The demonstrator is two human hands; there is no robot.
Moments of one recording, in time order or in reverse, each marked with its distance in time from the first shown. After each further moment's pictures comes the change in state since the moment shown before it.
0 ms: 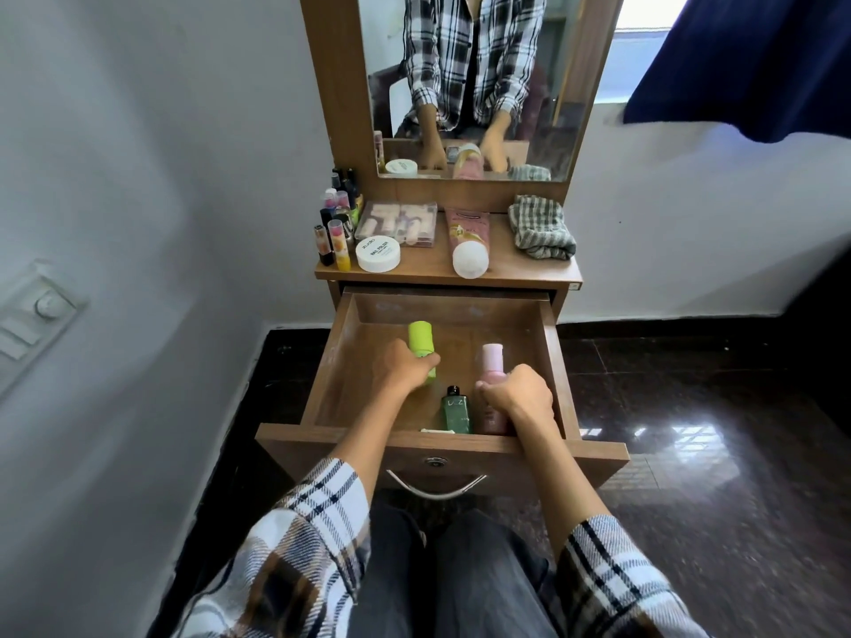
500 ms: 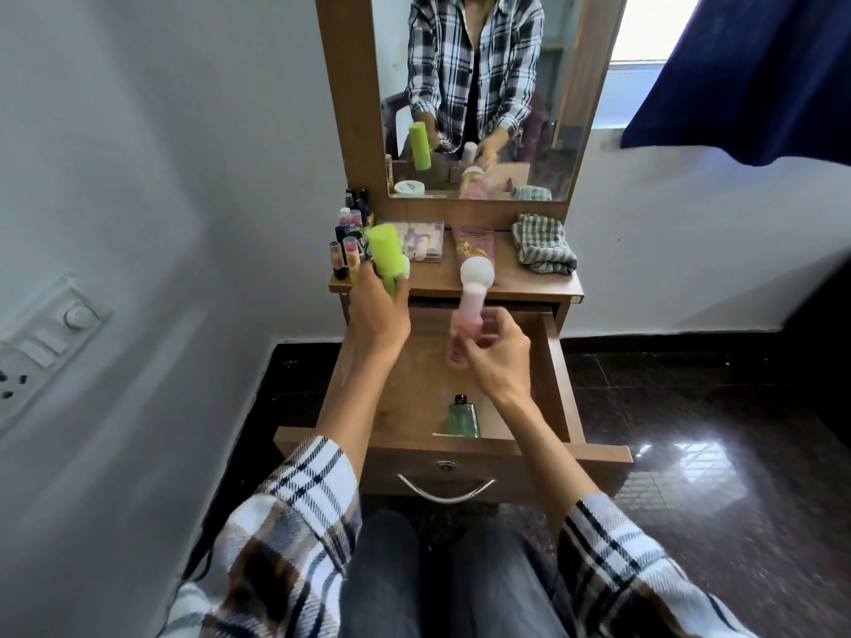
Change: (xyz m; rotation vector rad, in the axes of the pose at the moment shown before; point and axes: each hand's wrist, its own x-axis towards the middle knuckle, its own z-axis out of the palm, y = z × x) left_hand -0.004 0.037 -0.071 -0.287 0.603 0.390; right_hand -0.021 -0.047 -0.008 0.595 0.211 -0.543
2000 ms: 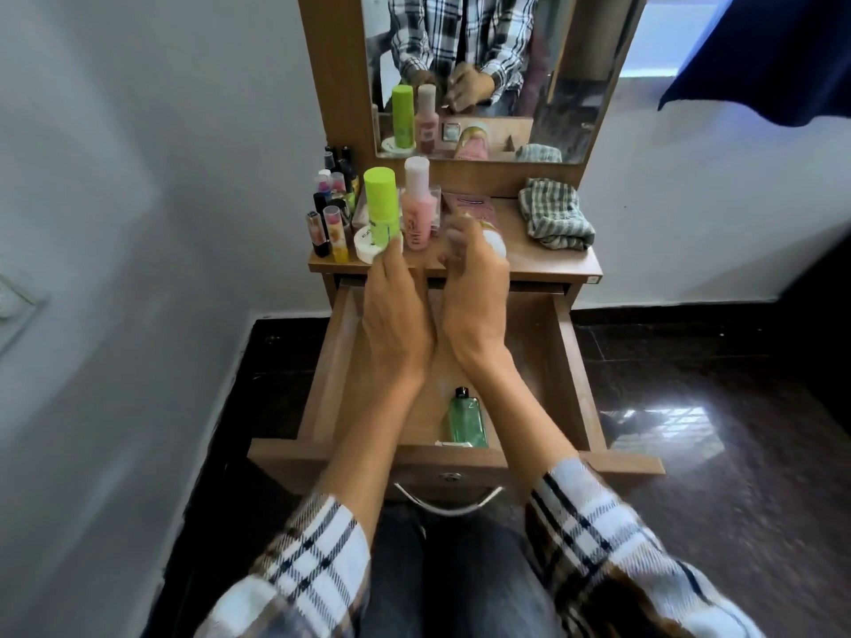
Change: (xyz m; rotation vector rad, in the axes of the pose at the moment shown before) left_hand -0.025 0.010 0.013 0.022 0.015 0.191; right_hand 0.041 -0.045 0.045 -0.062 0.136 -0.303
